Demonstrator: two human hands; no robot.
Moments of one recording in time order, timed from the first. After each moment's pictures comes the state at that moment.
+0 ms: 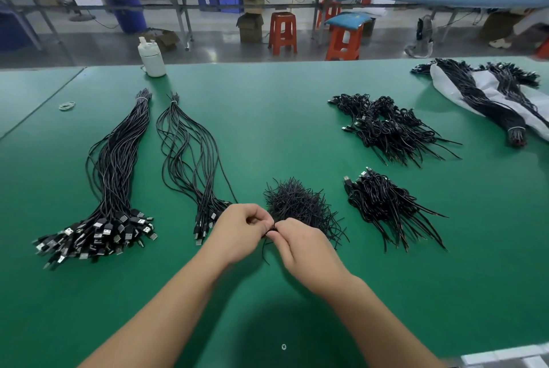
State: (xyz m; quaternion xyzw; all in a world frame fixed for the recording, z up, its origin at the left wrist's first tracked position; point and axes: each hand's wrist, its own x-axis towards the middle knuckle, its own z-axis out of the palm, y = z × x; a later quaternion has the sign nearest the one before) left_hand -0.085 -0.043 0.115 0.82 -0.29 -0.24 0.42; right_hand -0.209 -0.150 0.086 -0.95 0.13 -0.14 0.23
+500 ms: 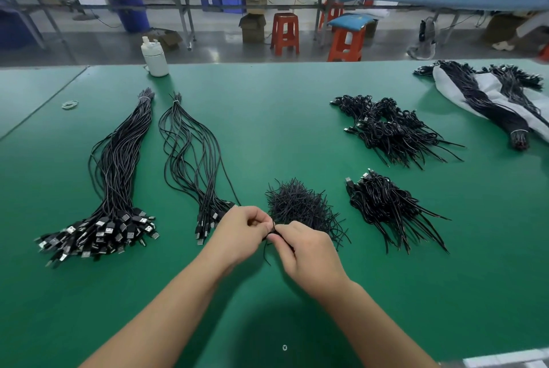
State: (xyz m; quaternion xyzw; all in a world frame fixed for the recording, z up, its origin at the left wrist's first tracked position) left_hand -0.088 -0.042 0.113 0.82 -0.26 -0.25 0.44; right_hand -0.212 -0.143 0.084 -0.93 0.12 -0.26 0.22
